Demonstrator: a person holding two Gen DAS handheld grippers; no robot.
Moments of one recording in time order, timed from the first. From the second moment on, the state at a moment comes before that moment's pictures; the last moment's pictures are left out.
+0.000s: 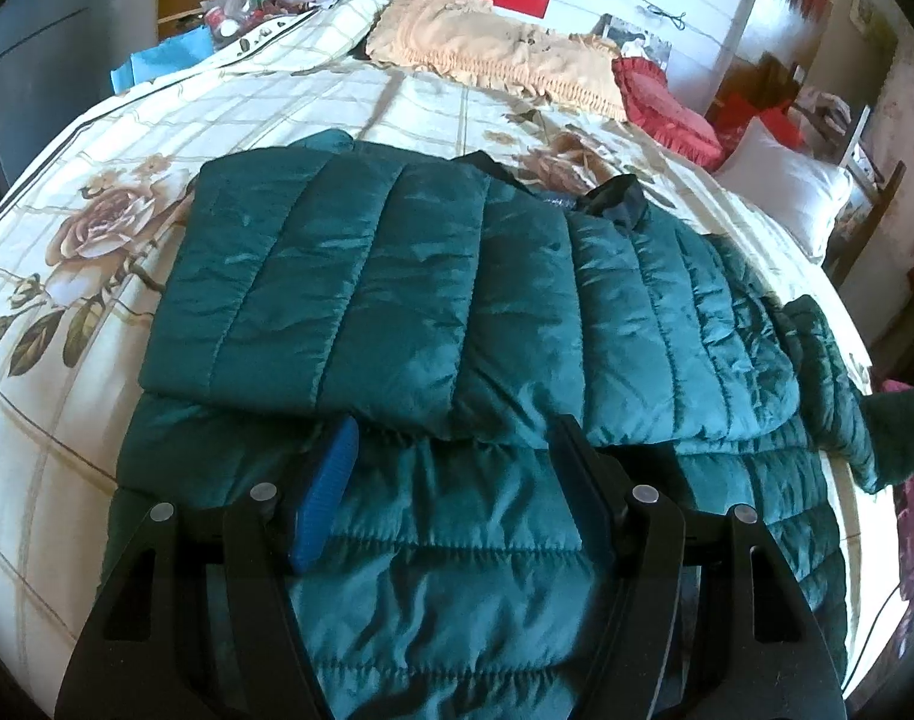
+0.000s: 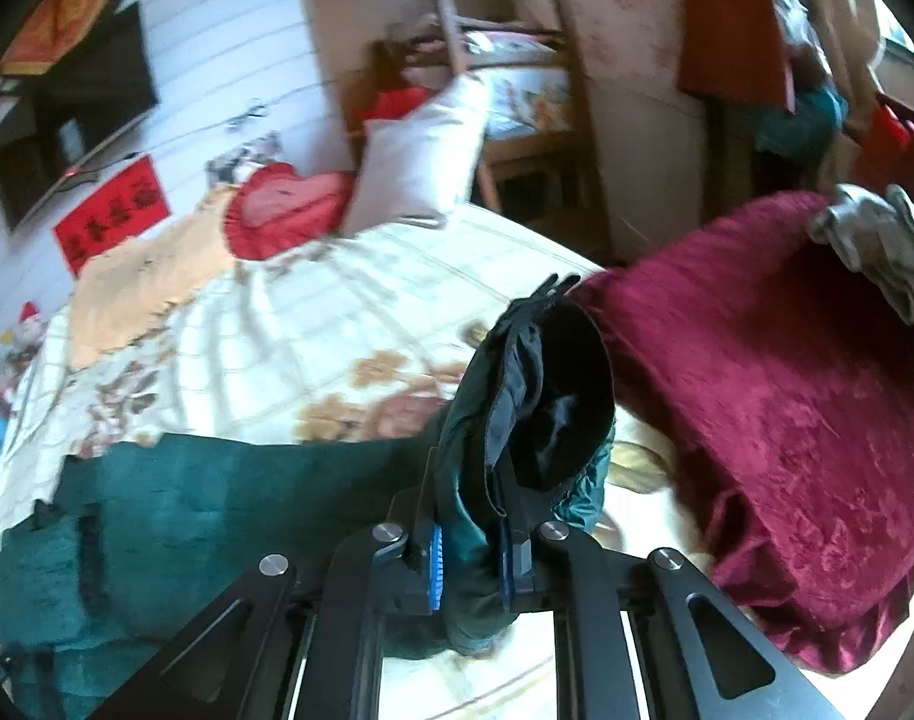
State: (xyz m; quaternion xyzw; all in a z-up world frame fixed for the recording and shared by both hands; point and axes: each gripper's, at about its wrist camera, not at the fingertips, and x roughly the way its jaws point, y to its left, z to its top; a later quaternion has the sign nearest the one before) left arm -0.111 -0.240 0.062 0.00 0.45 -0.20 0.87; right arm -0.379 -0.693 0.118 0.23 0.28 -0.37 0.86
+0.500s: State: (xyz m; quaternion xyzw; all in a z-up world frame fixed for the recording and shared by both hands) left arm -0.113 -0.219 0.075 -0.02 0.44 -0.20 0.87; right arm -0.302 -0.603 0.165 0.17 0.28 -0.26 0.91
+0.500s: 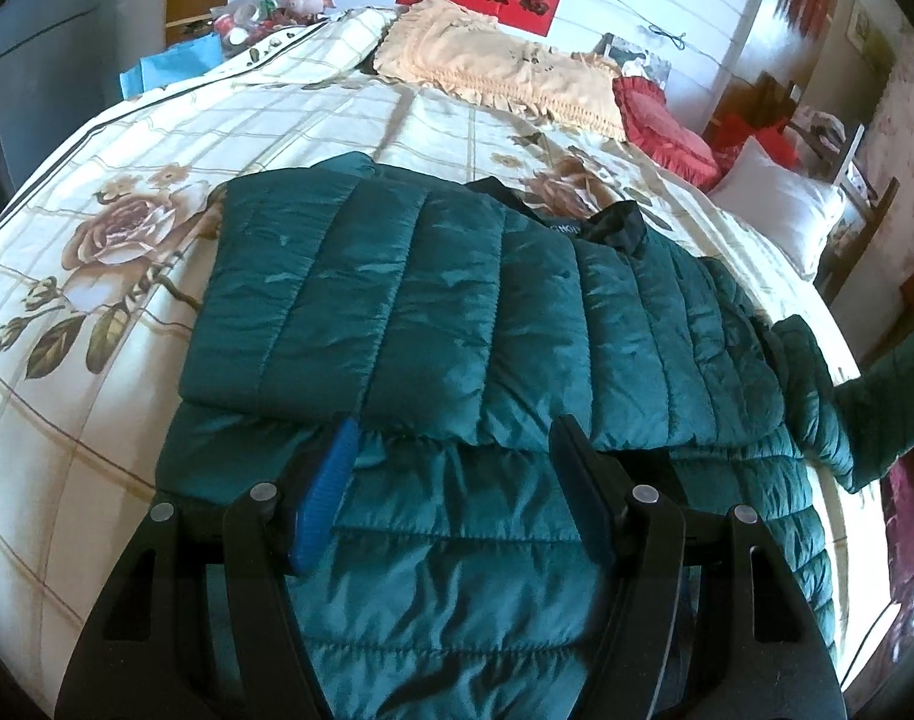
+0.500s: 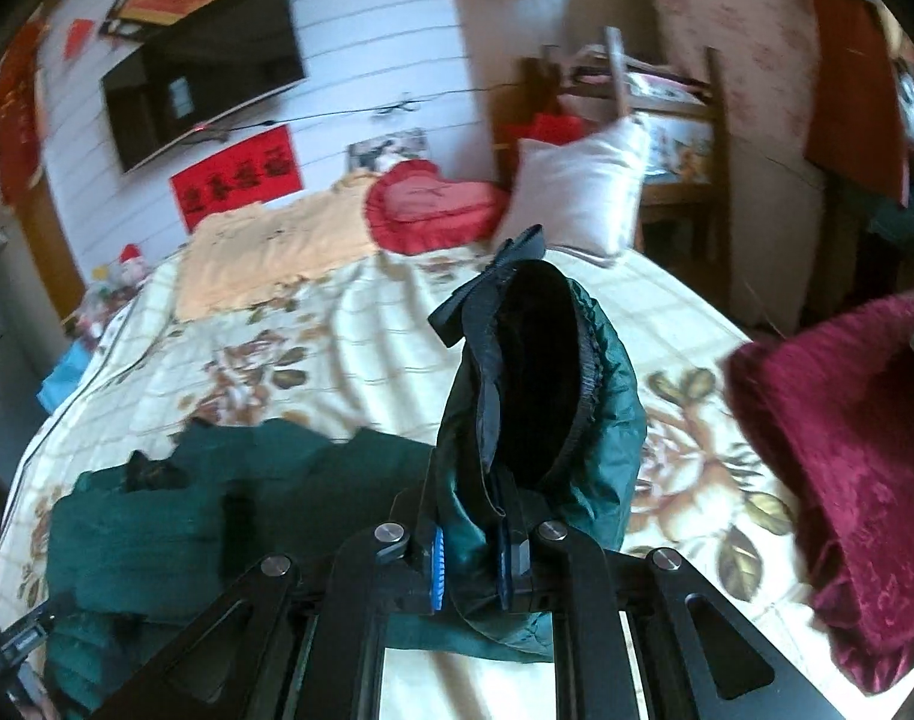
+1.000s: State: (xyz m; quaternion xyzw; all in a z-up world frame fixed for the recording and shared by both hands) left arm -0.106 -0.192 0.077 -0.04 0.44 -0.20 0.88; right arm -0.224 -0.514 0.171 0.14 0.32 -0.16 0.93
